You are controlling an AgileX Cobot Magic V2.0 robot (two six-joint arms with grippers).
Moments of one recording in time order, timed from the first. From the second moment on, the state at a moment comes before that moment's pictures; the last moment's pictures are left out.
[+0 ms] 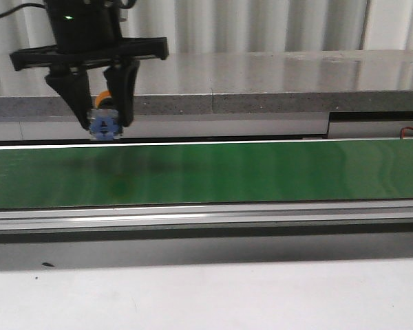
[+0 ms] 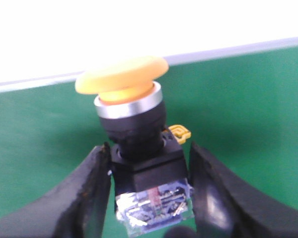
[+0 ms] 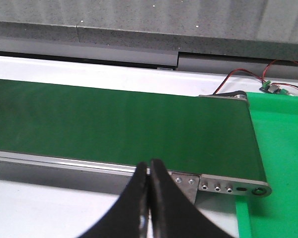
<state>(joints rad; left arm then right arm) -0.45 1.95 -1.73 0.02 1.23 -0.36 0.10 0.23 -0.32 0.14 0.46 -0.08</state>
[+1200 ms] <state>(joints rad) 0.41 1.92 -1.53 0.06 1.22 0.33 0.10 0.23 -0.32 0.14 0.46 -0.08</state>
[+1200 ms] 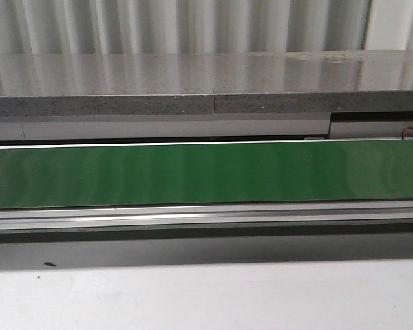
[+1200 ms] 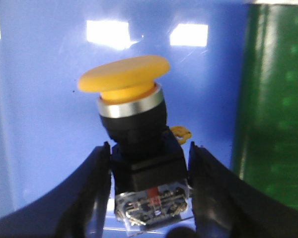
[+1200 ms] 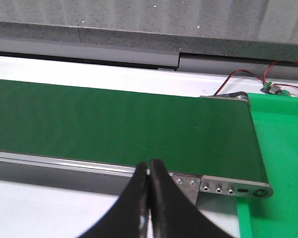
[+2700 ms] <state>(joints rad) 0.30 1.68 -1.38 -0.10 0.91 0.28 0.10 0.23 -0.32 0.14 0.45 -0.08</state>
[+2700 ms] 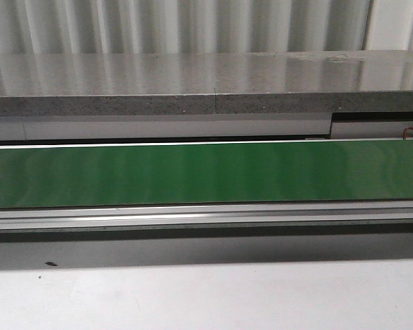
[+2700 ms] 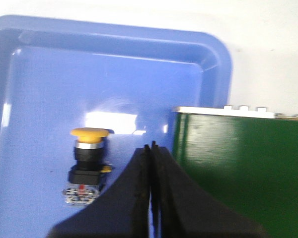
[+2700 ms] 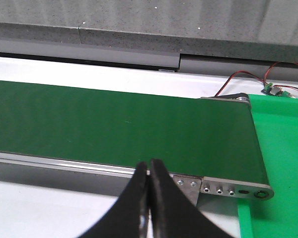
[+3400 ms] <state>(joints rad) 0.00 0.97 -0.77 -0.22 0.60 0.27 0.10 0.23 -0.32 0.14 0.45 -0.08</state>
